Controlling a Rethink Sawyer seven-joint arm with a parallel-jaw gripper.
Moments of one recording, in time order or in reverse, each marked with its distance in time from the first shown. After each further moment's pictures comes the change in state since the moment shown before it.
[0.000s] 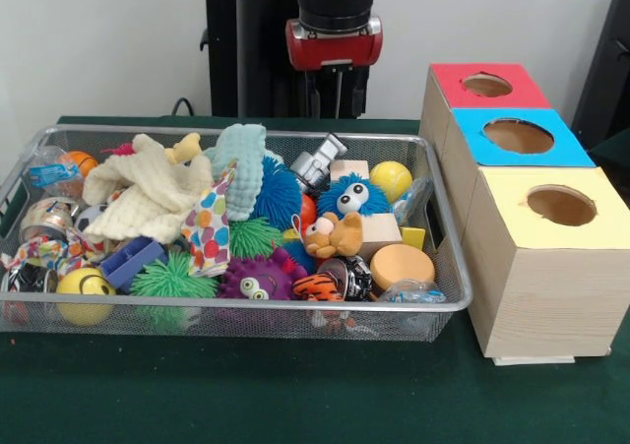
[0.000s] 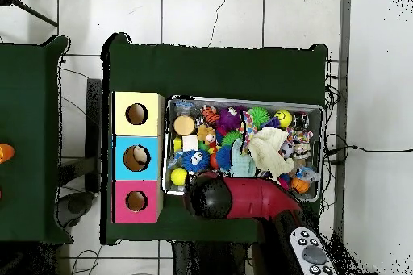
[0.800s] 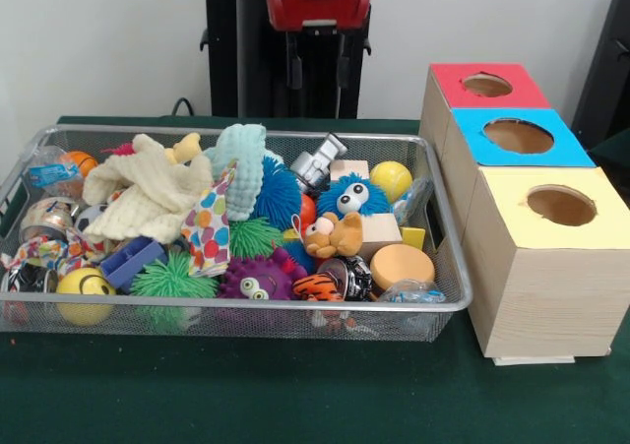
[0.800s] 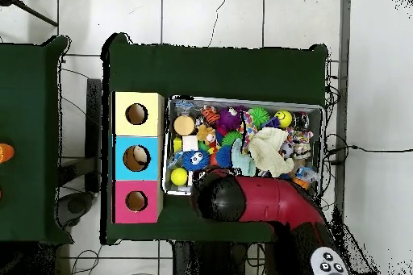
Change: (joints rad) arm -0.059 -0.141 0.045 0.002 -0.001 0.096 0.000
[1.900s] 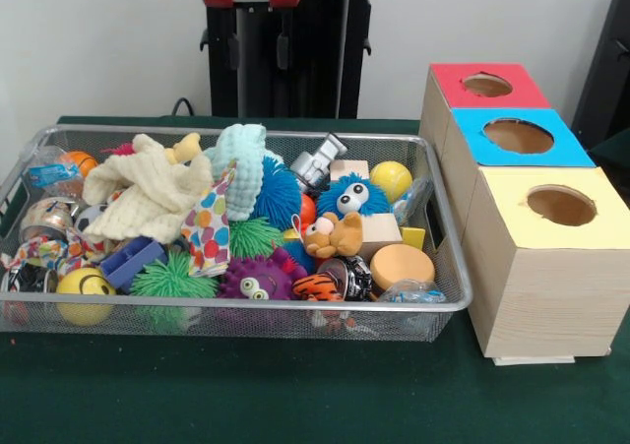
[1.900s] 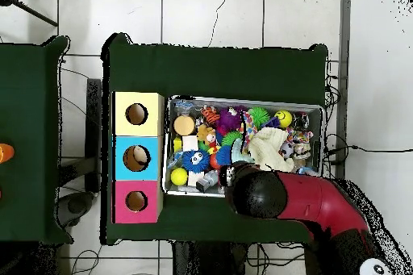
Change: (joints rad) arm -0.171 -0.037 0.093 -0.035 -0.023 0.106 0.000
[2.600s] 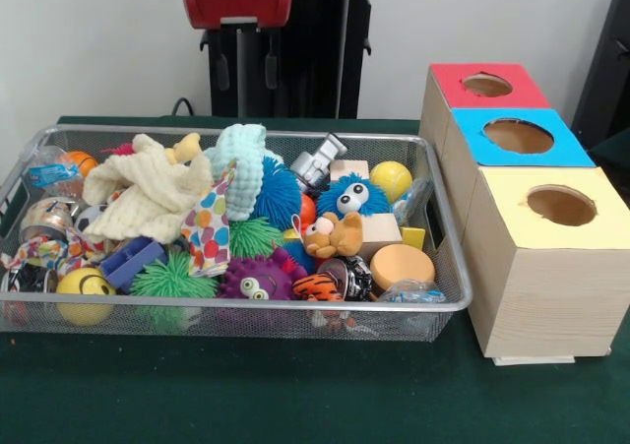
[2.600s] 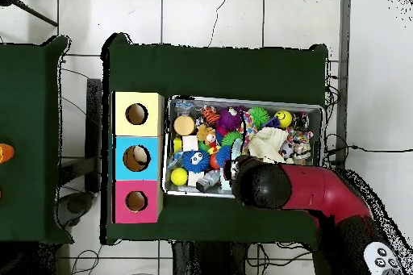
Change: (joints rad) arm -0.036 0.060 0.045 -0.044 -0.065 0.000 0.000
